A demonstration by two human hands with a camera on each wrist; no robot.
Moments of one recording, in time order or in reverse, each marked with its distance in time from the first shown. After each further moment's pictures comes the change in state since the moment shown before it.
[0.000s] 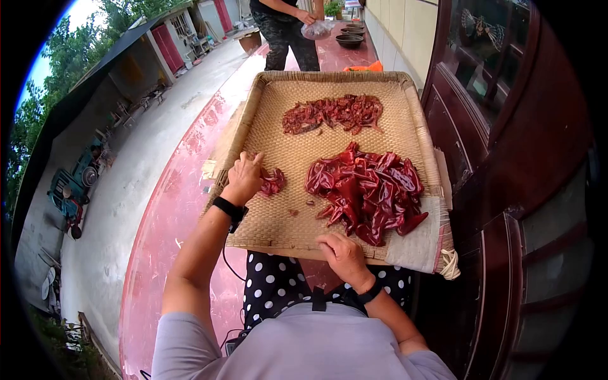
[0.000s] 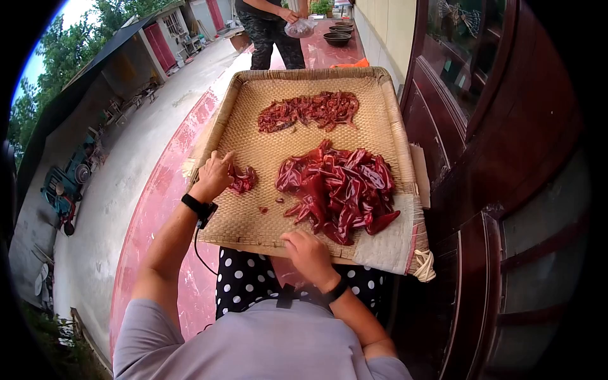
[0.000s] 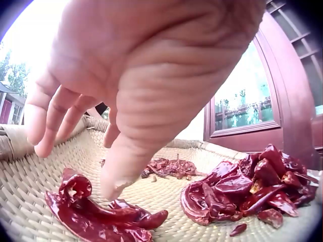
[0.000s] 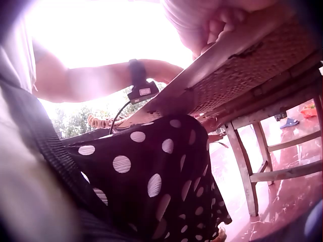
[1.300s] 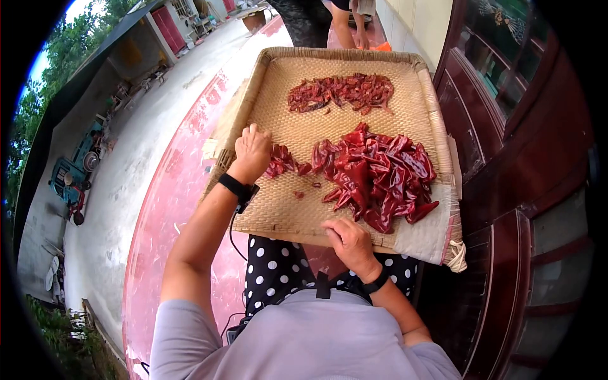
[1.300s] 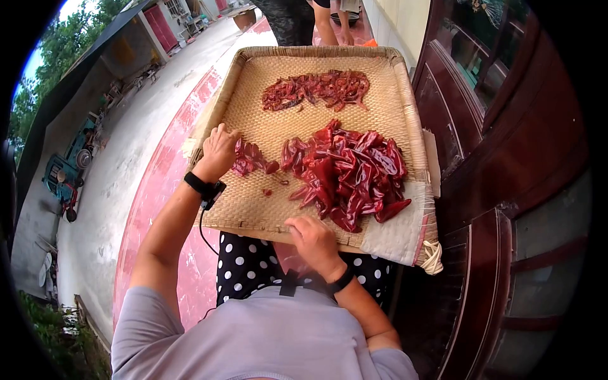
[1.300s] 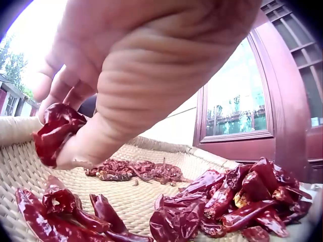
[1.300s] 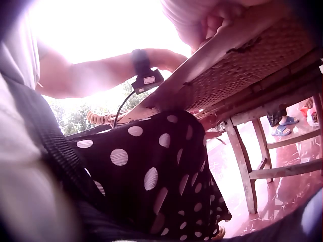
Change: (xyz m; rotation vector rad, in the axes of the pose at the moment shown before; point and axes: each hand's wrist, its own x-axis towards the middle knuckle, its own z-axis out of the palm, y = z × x) left_hand 0.017 0.001 0.010 0.078 0.101 0.132; right_hand 0.002 0.000 0.001 -0.044 -0.012 0.003
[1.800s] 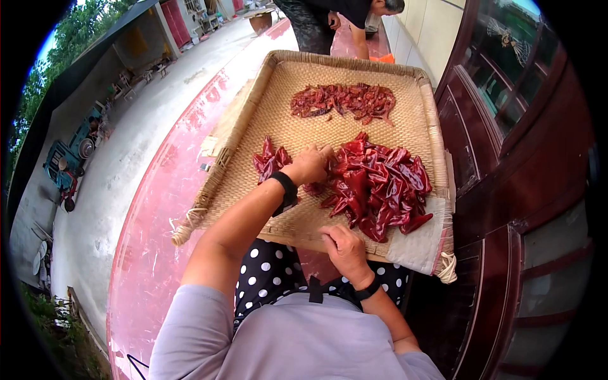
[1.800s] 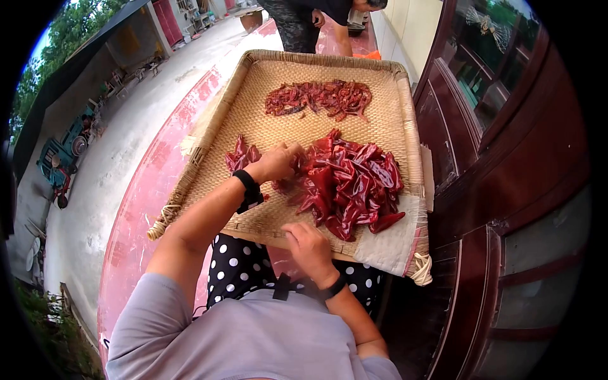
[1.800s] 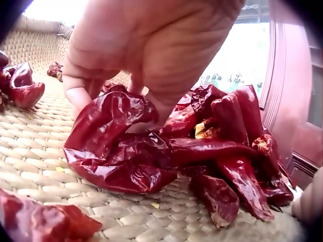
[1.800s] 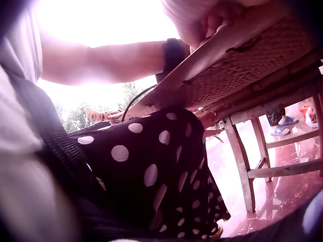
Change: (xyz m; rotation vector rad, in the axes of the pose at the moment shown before) left_hand 0.029 0.096 0.057 -0.419 -0.247 0.181; right_hand 0.000 0.000 0.002 -0.002 0.040 -0.019
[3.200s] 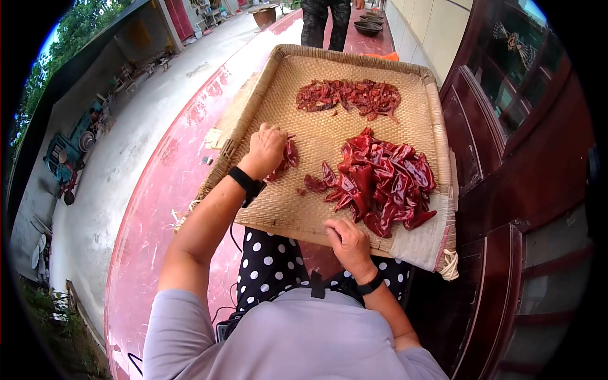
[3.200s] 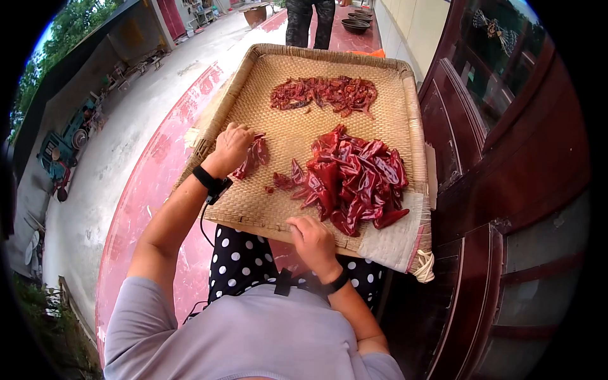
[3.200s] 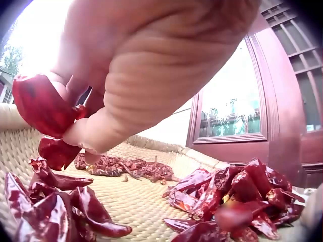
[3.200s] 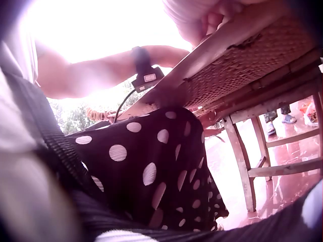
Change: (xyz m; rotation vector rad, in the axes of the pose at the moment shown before) left_hand -0.057 -0.061 -0.063 0.327 0.270 -0.018; right_hand -0.001 -0.003 0.000 -0.034 -0.028 0.025
